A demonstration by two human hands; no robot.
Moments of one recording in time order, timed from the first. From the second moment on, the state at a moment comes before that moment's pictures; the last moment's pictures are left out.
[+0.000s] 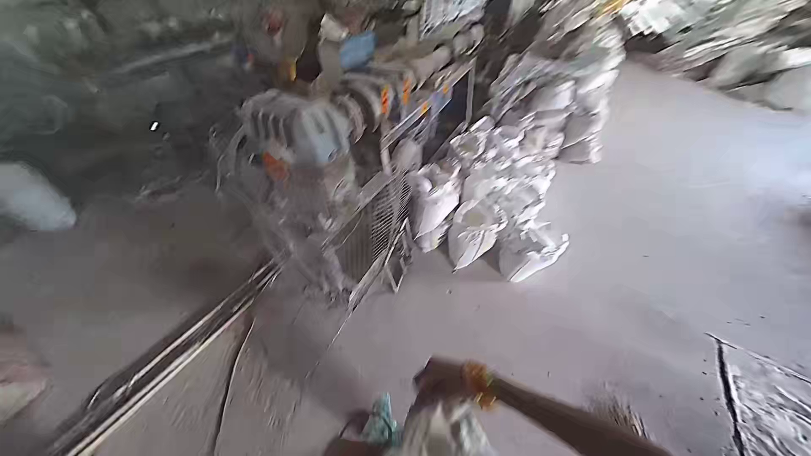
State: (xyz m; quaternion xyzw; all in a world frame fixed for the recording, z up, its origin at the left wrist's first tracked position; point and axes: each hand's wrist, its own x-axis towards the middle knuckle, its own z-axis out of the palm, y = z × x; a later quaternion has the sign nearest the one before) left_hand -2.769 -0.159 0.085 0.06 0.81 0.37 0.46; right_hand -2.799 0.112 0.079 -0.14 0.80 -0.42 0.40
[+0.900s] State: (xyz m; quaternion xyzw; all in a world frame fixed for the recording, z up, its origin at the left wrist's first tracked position) left_hand -2.936 -0.374 0.056 0.19 0.65 0.71 0.19; right_hand -3.065 -0.145 0.058 -0.54 0.52 -0.52 0.41
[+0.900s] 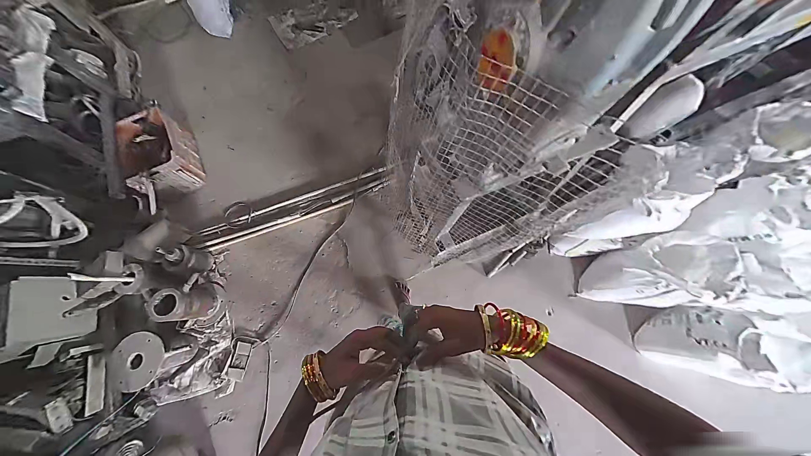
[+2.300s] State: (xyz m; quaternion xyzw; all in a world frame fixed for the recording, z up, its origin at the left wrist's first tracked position) left_hand -3.050 -0.862 0.098 0.16 0.73 0.64 0.17; right_hand -3.248 -0.668 0.102 -0.52 0.40 -0.42 0.62
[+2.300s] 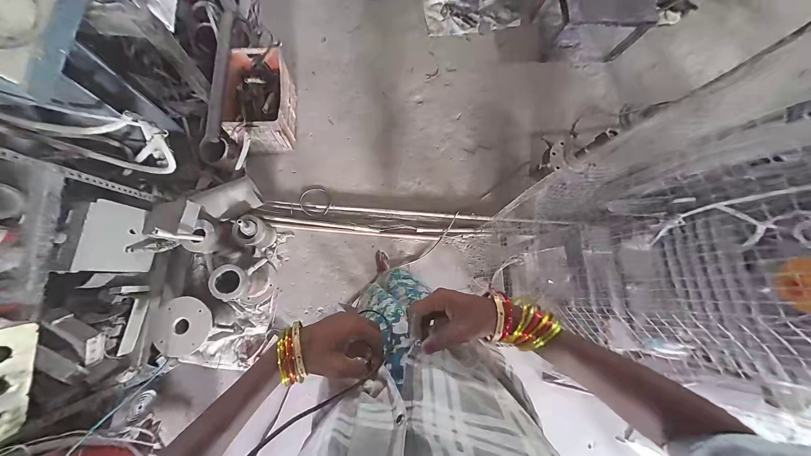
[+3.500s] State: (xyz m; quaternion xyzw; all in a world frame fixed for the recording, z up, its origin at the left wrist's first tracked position) left_hand -3.211 -1.169 0.084 -0.11 0.68 0.72 -0.04; right_hand -3.418 -1.045 0.090 -0.41 0.44 -0.27 0.75
